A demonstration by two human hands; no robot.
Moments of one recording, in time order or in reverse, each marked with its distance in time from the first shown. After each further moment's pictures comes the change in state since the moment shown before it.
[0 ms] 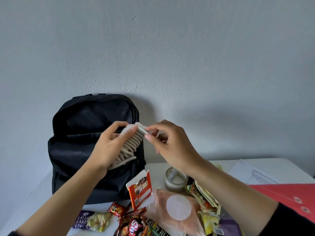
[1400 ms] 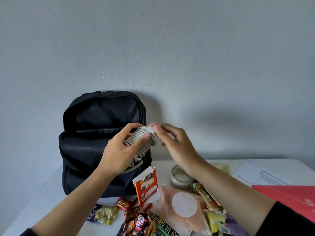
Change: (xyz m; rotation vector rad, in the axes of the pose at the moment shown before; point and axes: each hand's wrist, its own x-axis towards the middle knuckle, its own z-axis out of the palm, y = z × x) left_hand -0.008 -0.022 0.003 0.336 0.024 0.195; right_hand -0.003 0.007 0.016 0.341 -0.016 0.223
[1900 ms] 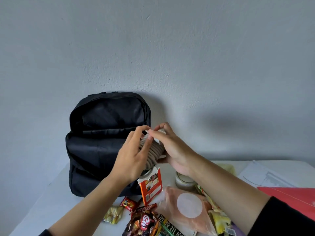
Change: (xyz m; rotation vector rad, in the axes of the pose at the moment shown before) left_hand -0.009 -0.007 0.019 0.085 -0.022 0.108; right_hand 0.005 -0.009 0.019 0.394 -0.162 0.392
